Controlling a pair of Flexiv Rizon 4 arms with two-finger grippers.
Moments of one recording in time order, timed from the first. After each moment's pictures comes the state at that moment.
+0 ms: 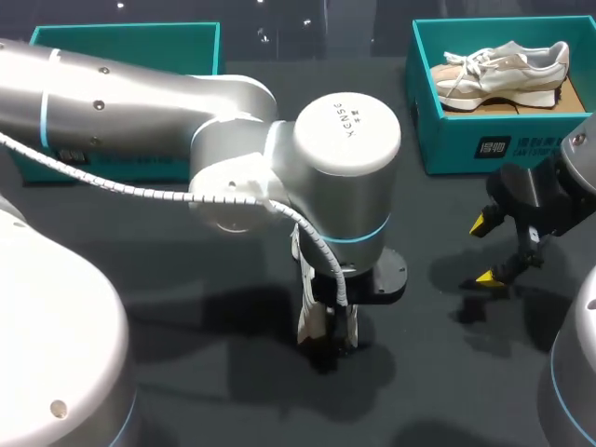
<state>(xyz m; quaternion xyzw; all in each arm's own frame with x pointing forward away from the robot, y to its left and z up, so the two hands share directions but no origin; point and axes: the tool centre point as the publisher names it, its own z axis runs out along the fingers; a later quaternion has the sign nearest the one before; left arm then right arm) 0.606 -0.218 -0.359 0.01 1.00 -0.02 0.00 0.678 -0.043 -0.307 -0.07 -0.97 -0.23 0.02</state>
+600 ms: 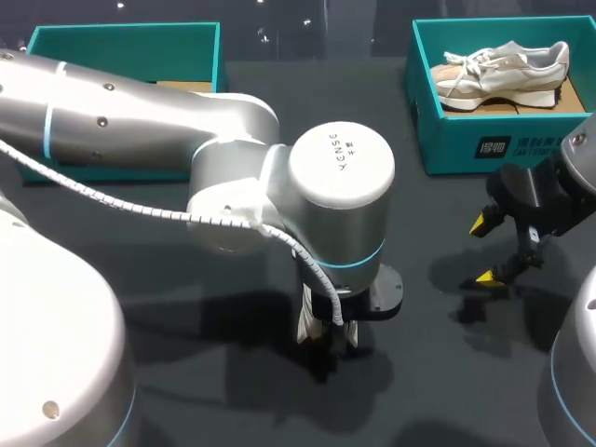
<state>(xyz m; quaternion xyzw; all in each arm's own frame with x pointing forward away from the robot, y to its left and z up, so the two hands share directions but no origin) 0.598 -0.215 -0.378 0.02 1.00 -0.02 0.02 0.678 -0.043 -0.307 -0.07 -0.97 -0.23 0.02</state>
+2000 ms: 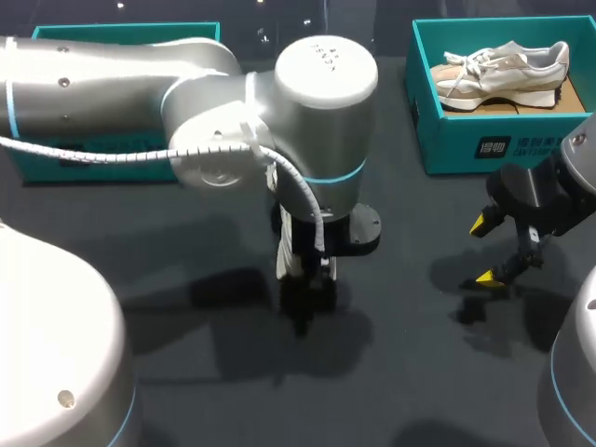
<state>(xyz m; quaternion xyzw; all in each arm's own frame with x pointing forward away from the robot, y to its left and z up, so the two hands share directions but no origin) 0.666 -0.180 -0.326 -0.01 1.00 0.01 0.00 0.678 -0.043 -0.307 -0.07 -0.97 -0.23 0.02</state>
